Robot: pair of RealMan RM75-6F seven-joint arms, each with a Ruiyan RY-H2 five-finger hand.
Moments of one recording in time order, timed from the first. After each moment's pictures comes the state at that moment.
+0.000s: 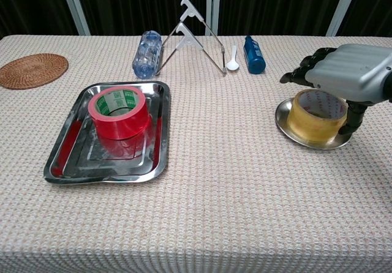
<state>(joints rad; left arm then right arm) -0.14 -1.28 -0.03 -1.37 1.52 1.45 -0.16 0.87 -1.34 -0.12 -1.83 -0.86 1.18 -0.99</state>
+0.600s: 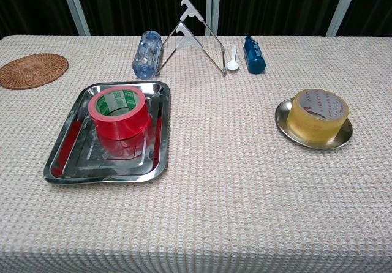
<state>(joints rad) -0.12 -1.27 -0.03 -1.39 1.53 1.50 -0.01 0.34 -1.22 -0.22 -1.75 -1.26 1.64 -0.21</state>
